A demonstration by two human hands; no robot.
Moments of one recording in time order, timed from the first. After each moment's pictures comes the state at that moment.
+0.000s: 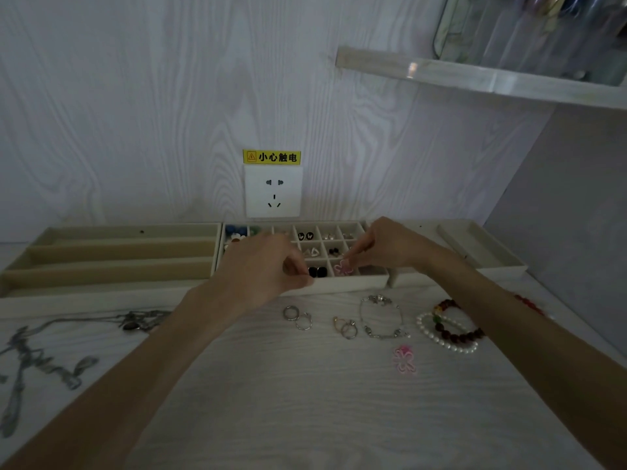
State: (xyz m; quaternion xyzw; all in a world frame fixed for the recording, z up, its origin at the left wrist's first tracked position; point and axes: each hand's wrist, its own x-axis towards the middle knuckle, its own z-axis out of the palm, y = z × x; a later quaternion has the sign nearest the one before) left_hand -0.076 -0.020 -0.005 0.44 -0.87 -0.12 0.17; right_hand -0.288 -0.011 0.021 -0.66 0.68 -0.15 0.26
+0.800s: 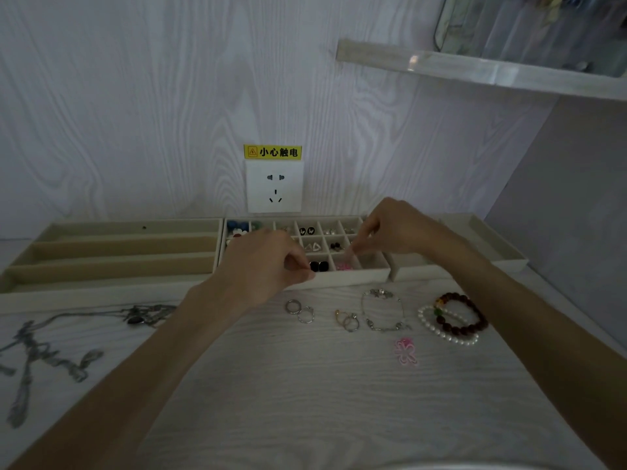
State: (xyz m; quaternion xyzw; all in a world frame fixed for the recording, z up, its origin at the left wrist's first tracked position) left_hand -0.075 -0.016 -0.006 0.43 -0.88 -0.10 0.18; right_hand -0.286 -0.005 0.035 -0.70 0.69 -0.13 0.16
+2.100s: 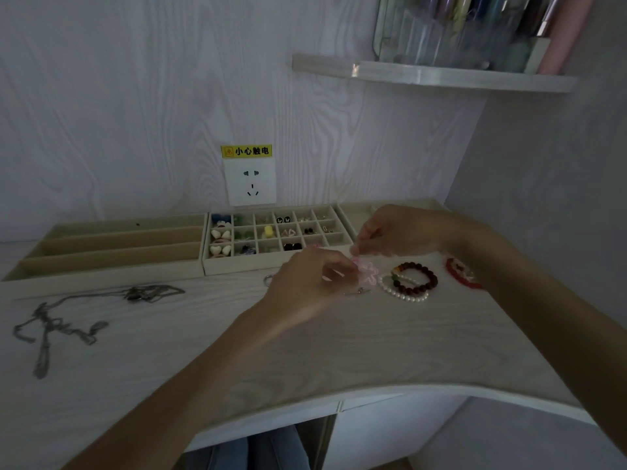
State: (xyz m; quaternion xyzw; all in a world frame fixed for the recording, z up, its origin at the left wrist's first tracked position) left_hand -0.135 0.069 -0.015 0.35 -0.83 -0.34 0.27; right_hand -0.300 0.084 0.062 -0.71 0.67 -0.06 0.22
